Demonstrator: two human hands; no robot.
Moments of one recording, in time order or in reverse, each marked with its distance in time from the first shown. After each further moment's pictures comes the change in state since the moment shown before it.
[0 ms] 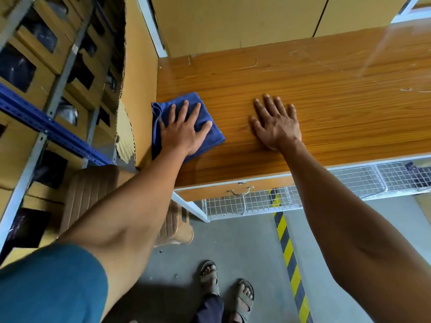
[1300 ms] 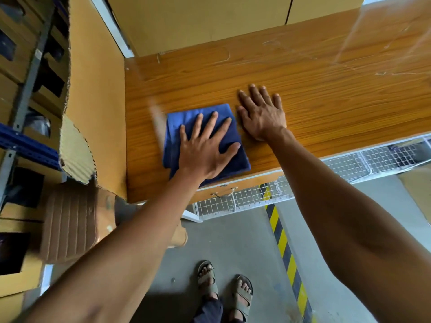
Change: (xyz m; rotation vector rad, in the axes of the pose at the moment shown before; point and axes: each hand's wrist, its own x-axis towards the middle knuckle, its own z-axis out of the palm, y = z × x) left_hand -0.045 0.099 0.034 0.052 0.036 0.293; right_hand 0.011 0.022 -0.009 0.060 0.014 0.053
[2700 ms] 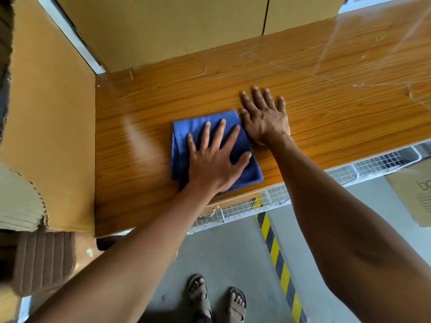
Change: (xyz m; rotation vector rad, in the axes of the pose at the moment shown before) left_hand 0.042 0.079 0.014 -0.001 0.050 0.046; right_hand 0.026 0.072 -0.011 -0.034 0.024 0.079
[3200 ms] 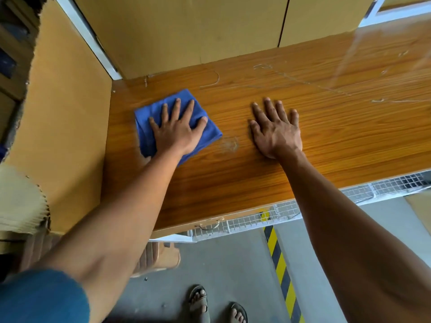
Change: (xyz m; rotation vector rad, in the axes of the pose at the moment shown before) left_hand 0.092 -0.111 -0.030 -0.048 -0.103 -0.369; right_hand 0.005 0.004 0.002 -0.017 -0.004 -0.012
